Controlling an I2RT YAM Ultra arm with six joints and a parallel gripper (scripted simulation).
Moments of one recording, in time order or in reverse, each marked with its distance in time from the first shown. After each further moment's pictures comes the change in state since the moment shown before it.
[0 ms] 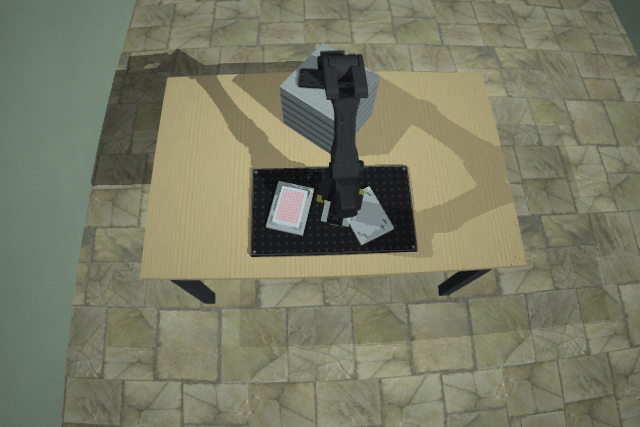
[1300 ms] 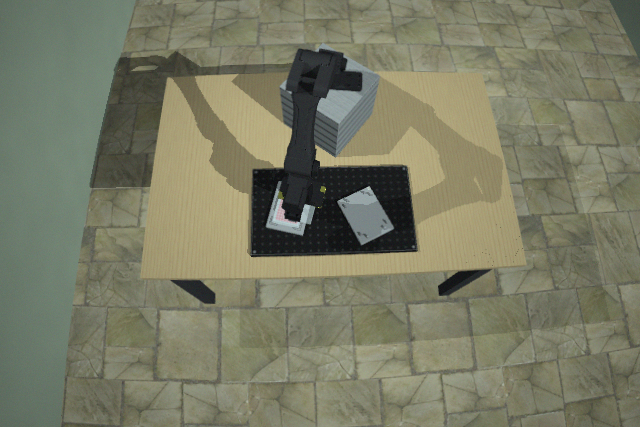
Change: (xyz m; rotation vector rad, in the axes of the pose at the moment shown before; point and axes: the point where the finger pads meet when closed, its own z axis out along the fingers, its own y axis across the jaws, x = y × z) arm -0.018 -0.111 -0.001 -0.005 -0.016 0.021
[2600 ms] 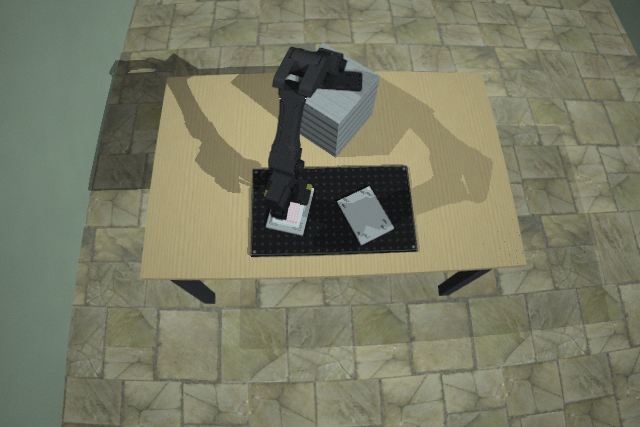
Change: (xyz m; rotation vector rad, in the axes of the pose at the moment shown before) arm -0.004 -0.040 0.000 0.000 0.000 -0.021
